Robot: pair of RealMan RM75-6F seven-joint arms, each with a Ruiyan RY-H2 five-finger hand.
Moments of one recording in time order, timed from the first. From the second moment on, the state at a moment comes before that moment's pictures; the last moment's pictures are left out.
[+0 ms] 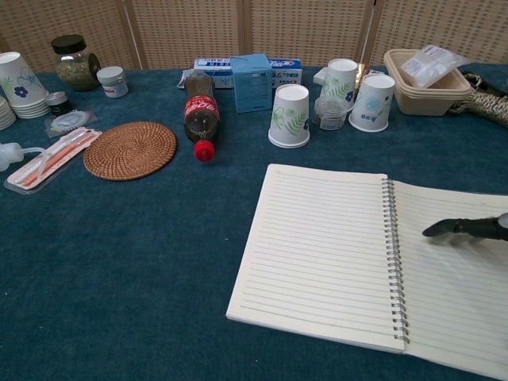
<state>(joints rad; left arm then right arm) -0.09 -1.00 0.06 -1.73 1.68 1.48 0.06 0.49 -1.13 -0.14 -1.73 -1.54 0.79 0.07</state>
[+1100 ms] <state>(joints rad) -0.10 -1.01 0.05 -1.72 1.67 1.47 0.07 0.31 -1.12 -0.23 -1.59 -1.80 1.23 0.11</state>
